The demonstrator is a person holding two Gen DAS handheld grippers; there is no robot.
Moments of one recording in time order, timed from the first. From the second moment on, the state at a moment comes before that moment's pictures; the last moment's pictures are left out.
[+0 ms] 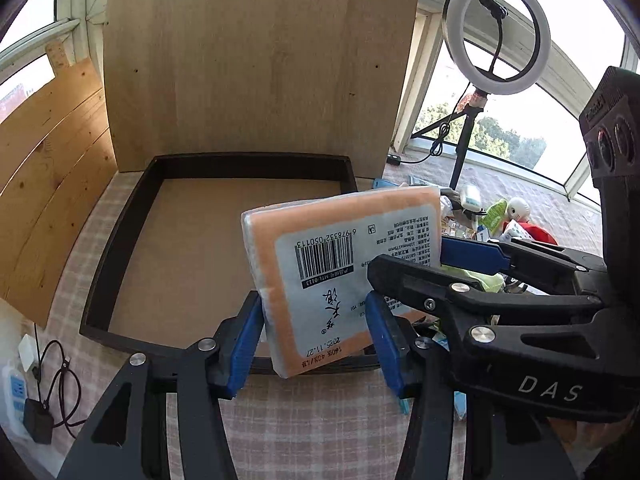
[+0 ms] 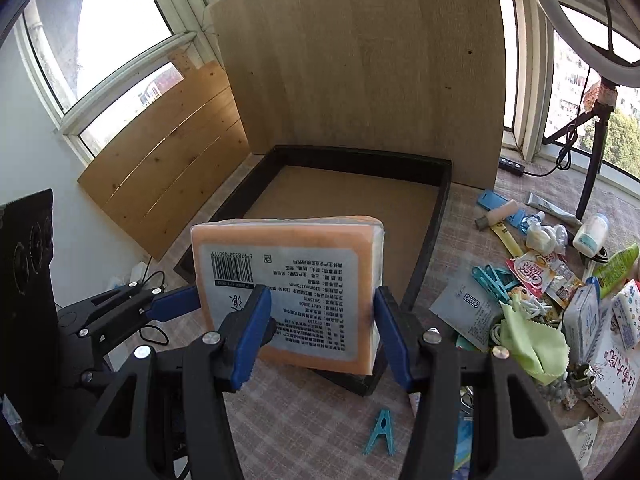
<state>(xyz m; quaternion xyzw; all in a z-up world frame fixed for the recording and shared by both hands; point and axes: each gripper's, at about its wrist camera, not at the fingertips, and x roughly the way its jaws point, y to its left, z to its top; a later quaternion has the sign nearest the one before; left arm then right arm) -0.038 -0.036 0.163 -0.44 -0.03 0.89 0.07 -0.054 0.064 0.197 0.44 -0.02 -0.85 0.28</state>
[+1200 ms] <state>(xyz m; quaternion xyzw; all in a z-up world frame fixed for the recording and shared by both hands) -0.048 0.034 0.136 -0.46 -0.01 0.88 0.13 -0.061 0.231 0.174 0.47 0.00 -0.87 0.15</state>
